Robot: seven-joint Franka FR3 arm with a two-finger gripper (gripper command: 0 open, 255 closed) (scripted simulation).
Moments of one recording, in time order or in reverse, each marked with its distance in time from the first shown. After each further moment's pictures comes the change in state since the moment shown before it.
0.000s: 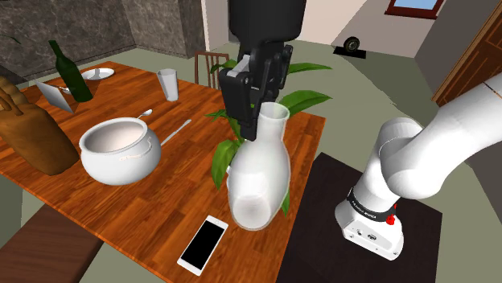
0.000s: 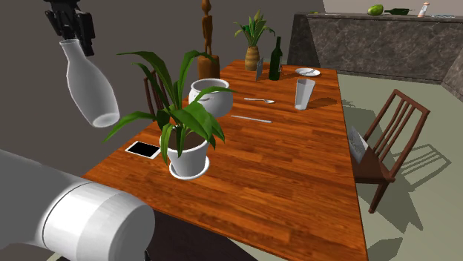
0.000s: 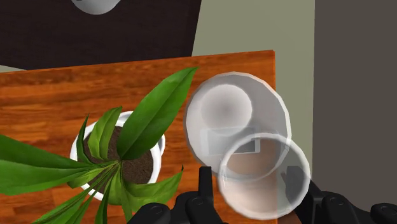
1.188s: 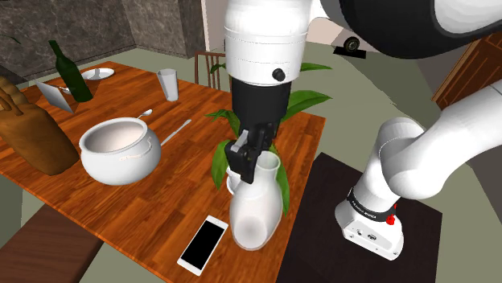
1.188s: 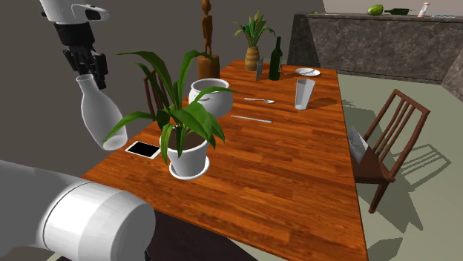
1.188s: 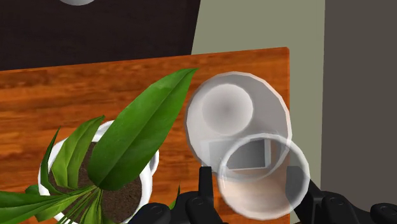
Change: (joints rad) arm 0.024 -0.070 0.022 -0.295 0.040 0.228 -0.032
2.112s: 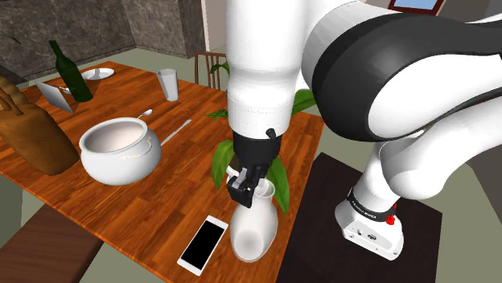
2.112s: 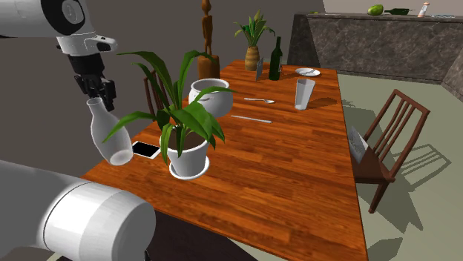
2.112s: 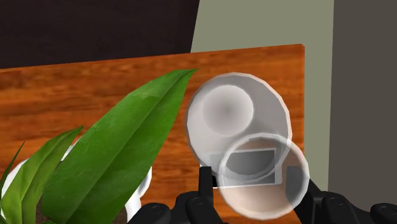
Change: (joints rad) arm 0.013 0.000 0.041 -0.184 0.031 0.185 -0.012
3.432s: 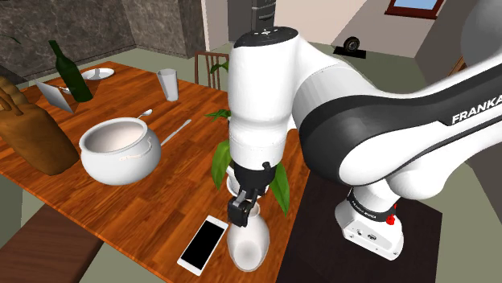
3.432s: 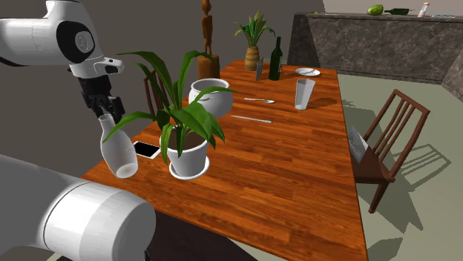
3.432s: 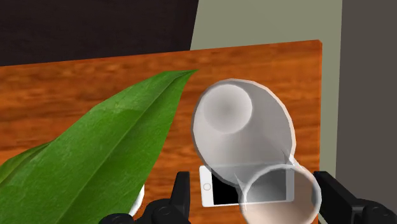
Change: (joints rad) arm 0.003 0.038 0.044 -0.125 0.022 0.164 -0.005
